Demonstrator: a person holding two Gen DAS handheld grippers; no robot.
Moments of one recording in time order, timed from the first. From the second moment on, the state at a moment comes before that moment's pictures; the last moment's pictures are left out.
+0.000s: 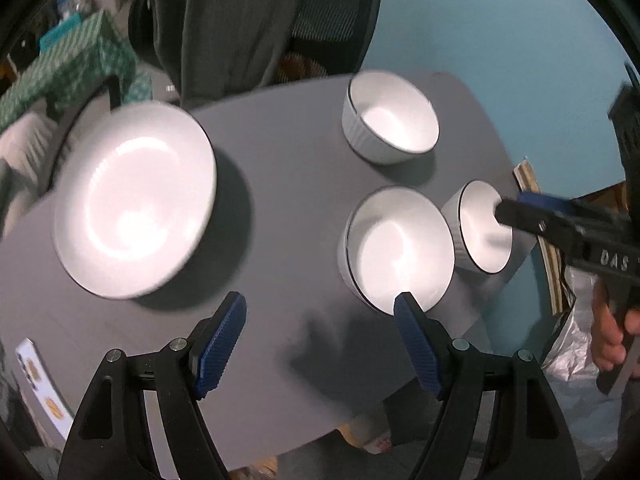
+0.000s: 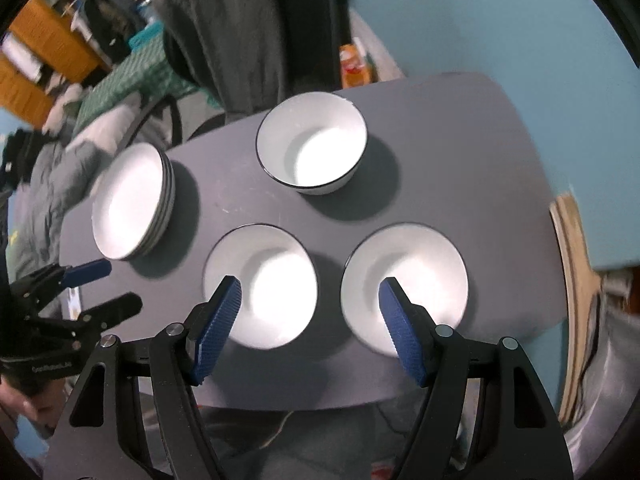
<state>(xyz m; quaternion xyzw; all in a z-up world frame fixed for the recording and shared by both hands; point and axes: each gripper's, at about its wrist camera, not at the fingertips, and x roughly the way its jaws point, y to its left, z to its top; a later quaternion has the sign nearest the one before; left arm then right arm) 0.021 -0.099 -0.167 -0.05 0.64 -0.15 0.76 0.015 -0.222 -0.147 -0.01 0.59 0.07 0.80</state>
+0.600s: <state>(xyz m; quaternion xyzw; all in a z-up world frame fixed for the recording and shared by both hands) 0.014 -0.127 -0.228 -0.19 0.68 0.02 0.71 0.061 -0.192 -0.207 -0.17 0.64 0.24 0.71</state>
